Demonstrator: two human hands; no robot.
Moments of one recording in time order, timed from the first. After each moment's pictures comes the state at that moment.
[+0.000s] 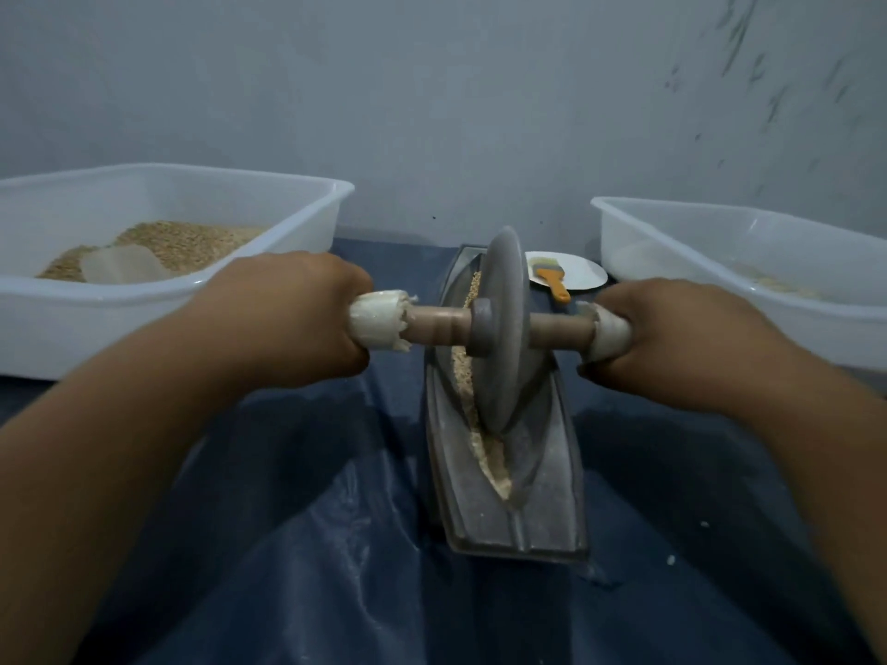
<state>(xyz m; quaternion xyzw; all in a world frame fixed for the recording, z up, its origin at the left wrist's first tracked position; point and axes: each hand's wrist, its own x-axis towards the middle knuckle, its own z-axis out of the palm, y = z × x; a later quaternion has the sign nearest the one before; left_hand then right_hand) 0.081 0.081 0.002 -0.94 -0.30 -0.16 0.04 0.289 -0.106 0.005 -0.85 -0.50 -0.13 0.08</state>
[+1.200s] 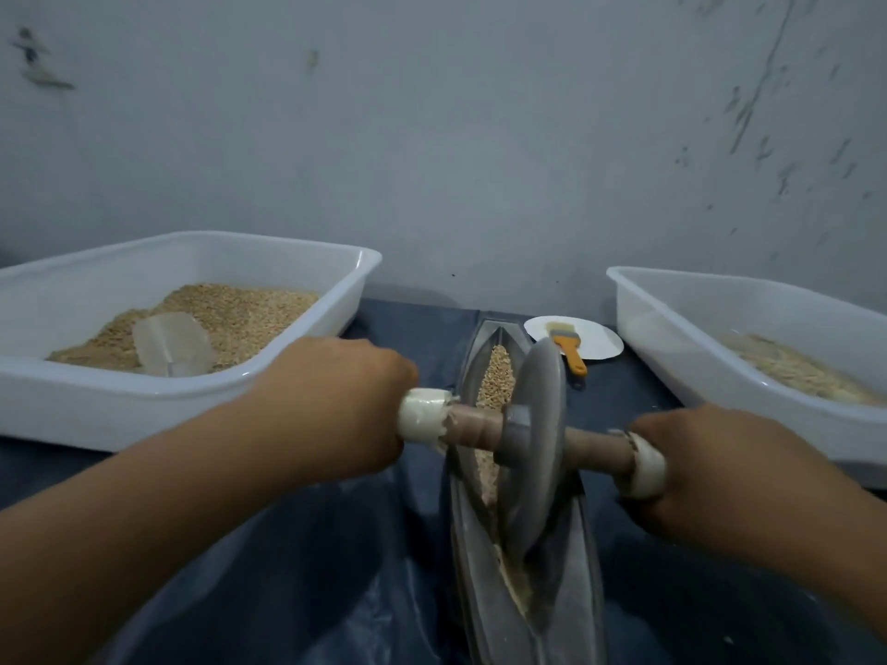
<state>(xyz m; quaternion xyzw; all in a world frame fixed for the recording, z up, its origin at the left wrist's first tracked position) 0.095 0.091 0.001 -0.94 -0.28 -0.12 0.13 0.302 -0.118 -0.004 -0.86 -0.51 -0.09 -0.01</state>
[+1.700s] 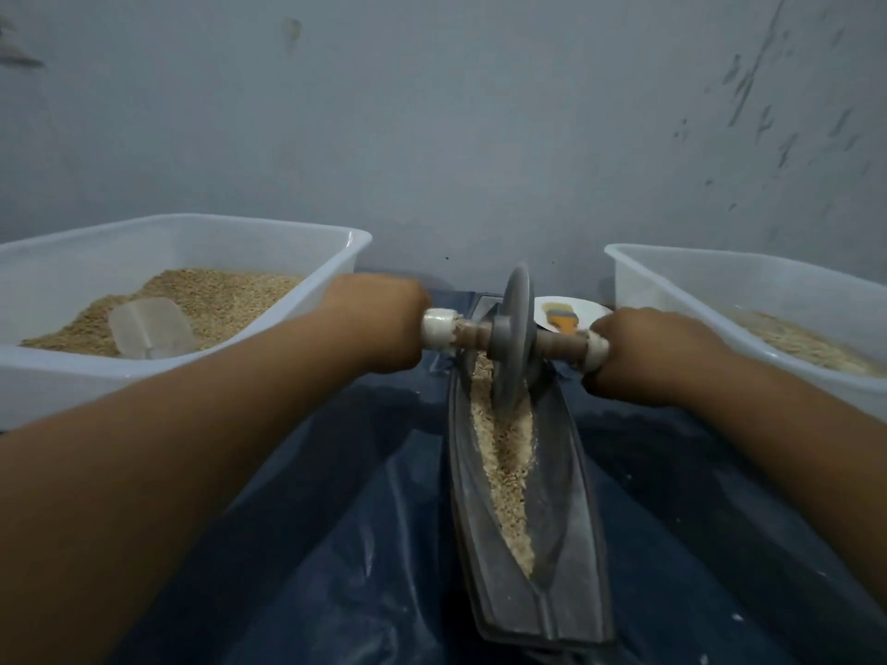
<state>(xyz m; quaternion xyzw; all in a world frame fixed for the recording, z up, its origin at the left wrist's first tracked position) 0.168 0.142 0.005 -0.94 -0.30 -0.14 0.10 0.366 -0.035 -0.002 -0.86 -0.48 -0.14 0.01</state>
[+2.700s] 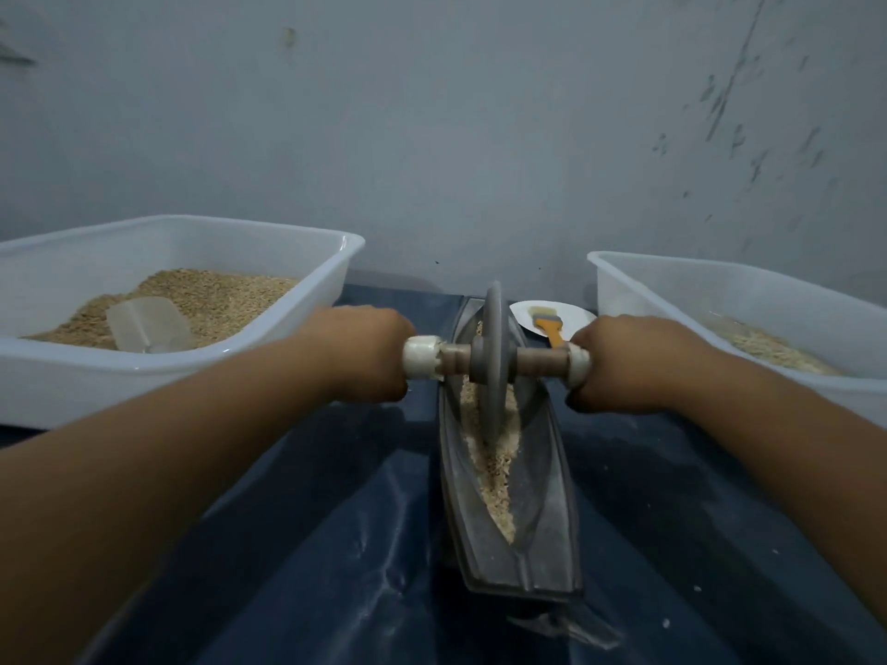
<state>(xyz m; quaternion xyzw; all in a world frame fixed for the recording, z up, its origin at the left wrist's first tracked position) 0.144 0.132 -0.009 -0.95 -0.29 -0.09 0.03 0.342 -0.051 0.011 -0.85 -0.51 -0.12 -0.03</state>
